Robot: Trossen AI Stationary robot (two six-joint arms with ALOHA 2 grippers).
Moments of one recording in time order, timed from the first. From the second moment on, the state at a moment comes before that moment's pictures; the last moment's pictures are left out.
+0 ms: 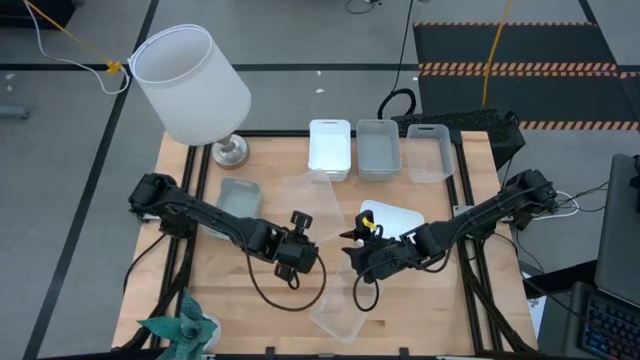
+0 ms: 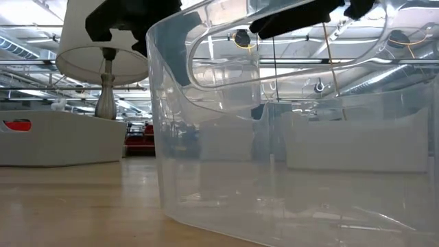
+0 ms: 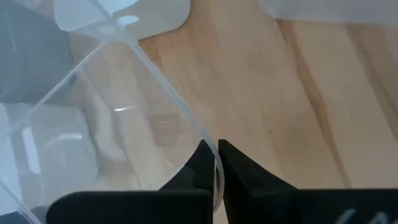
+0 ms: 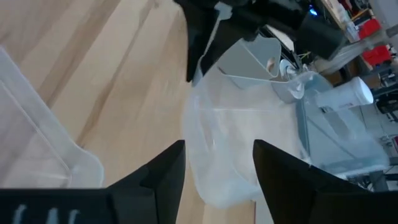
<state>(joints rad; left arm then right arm) -0.34 1.76 1.37 -0.76 -0.40 0.18 0.43 1.50 1.08 -0.34 0.60 -0.29</state>
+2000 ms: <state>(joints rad) -0.39 1.75 1.39 -0.71 -0.45 0.29 0.37 1.53 0.96 -0.20 0.57 -0.46</state>
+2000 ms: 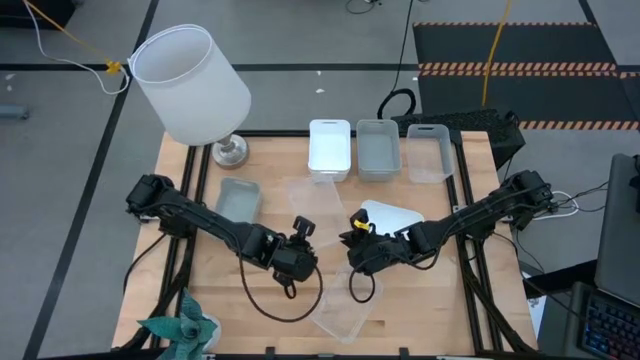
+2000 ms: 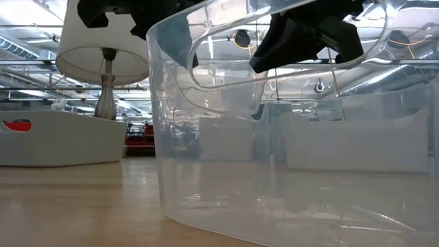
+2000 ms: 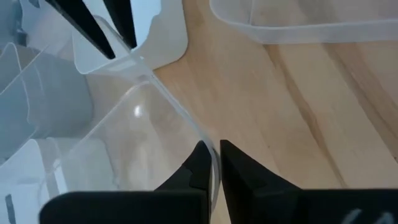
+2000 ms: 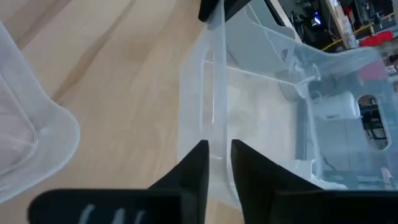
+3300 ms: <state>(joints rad) -0.55 1.56 1.39 -0.65 -0.68 -0.26 0.33 1.41 0.96 -0.22 0.52 -0.55</state>
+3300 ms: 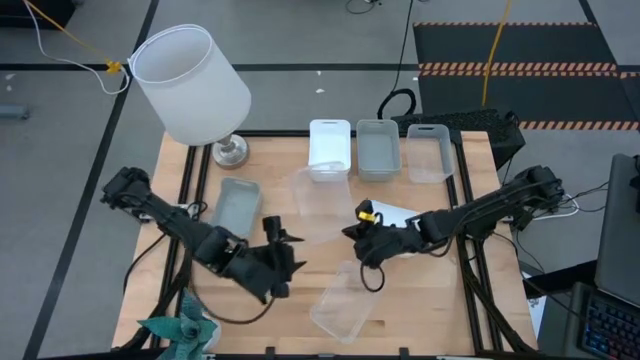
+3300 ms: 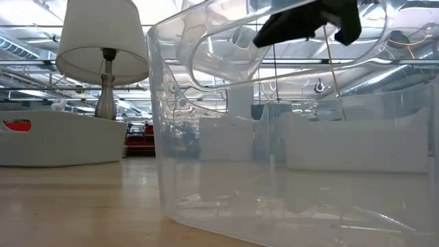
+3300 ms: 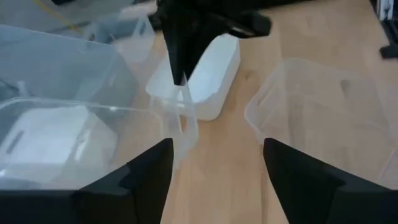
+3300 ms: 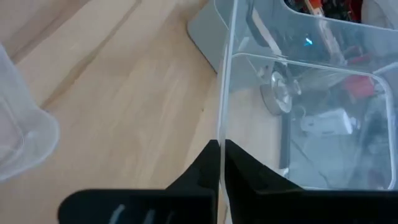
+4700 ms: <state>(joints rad) -0.60 1.52 1.19 -0.58 -0.68 -0.30 -0.06 0.81 0.96 -1.02 0.34 -0.55</state>
